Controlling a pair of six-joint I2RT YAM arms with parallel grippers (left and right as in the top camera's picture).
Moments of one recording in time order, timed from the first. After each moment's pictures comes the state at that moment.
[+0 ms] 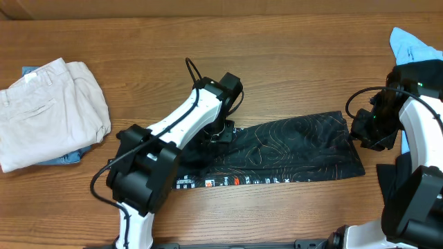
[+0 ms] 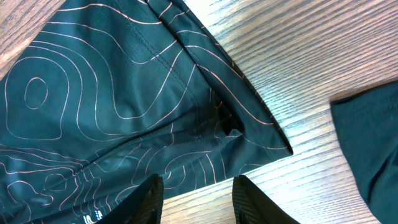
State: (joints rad) left arm -0.56 2.07 1.51 -1.12 0.06 -0.41; right arm -0.30 1.68 1.28 -1.21 -0.10 0.17
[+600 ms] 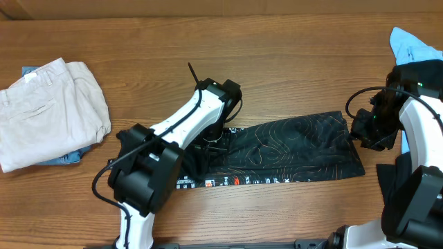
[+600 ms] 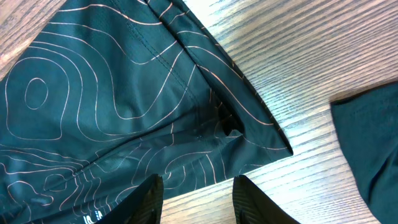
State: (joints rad) left arm -0.58 2.06 1.51 -1.29 0.06 -0.41; right arm -0.30 1.68 1.28 -1.21 -0.10 0.17
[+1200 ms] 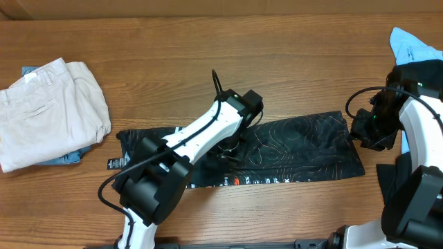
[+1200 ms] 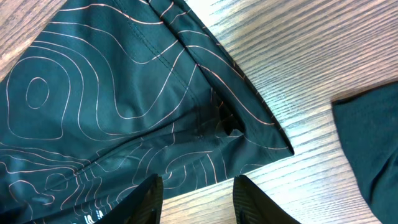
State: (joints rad) left arm -0.69 2.05 1.51 -1.25 0.05 -0.41; right arm -0.30 1.68 1.28 -1.21 -0.10 0.17
